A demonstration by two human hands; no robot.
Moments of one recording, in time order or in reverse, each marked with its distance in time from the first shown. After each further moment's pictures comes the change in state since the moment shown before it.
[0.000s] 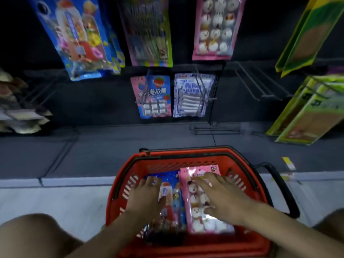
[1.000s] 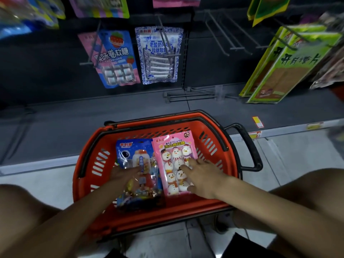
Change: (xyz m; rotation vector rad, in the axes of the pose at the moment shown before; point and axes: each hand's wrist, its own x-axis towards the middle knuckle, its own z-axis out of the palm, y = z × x) left_hand 0.051 -0.004 0.093 -1.078 -0.178 -0.802; right_hand -0.012 0.019 0.058 -0.083 -0.234 0.058
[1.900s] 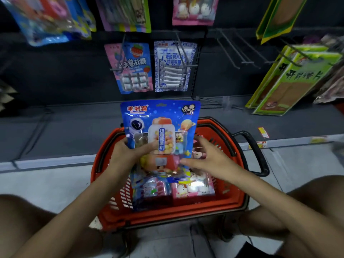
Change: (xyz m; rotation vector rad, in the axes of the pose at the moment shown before) left_hand -0.140 0.070 -0.075 -0.477 -0.361 0.623; right_hand -0.022 -0.009 -0.055 1.112 0.428 0.025
